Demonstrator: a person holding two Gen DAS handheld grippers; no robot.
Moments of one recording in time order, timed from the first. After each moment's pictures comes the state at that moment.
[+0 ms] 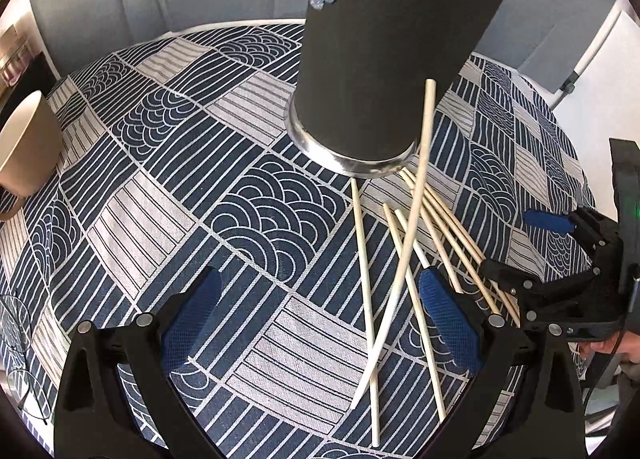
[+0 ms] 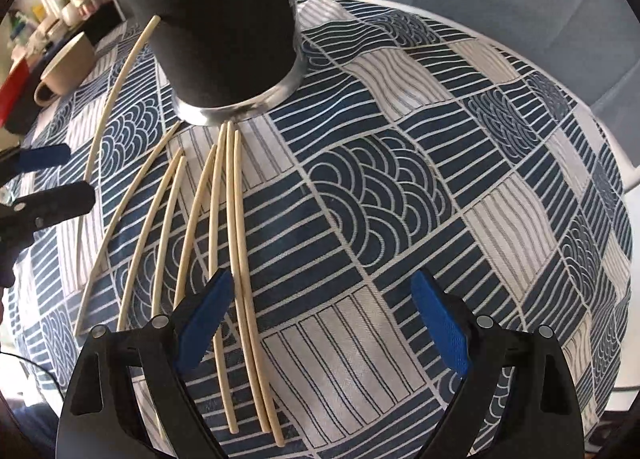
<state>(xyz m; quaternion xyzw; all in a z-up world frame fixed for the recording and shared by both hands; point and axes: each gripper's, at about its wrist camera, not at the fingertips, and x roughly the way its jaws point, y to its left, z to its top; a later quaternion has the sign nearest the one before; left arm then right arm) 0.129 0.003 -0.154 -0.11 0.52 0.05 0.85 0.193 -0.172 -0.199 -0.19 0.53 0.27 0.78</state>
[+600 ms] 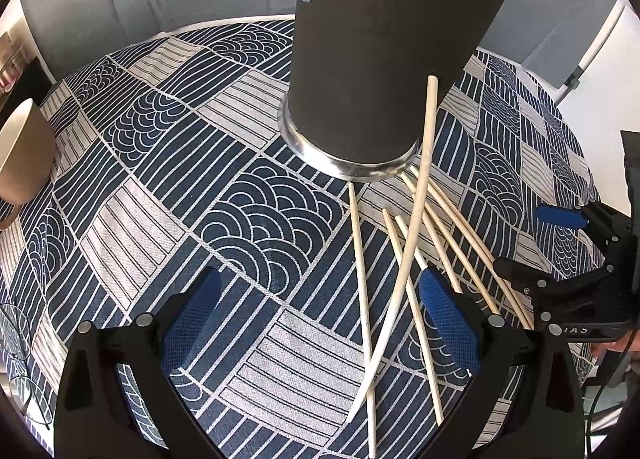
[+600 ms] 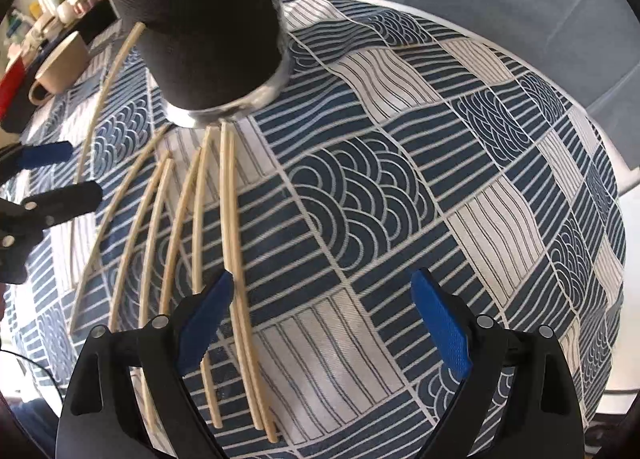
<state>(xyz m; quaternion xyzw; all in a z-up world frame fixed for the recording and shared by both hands) 0.141 -0.001 -0.159 -0.10 0.53 0.05 0.84 0.199 -0.176 -0.194 -0.20 0.53 0.26 0.78</state>
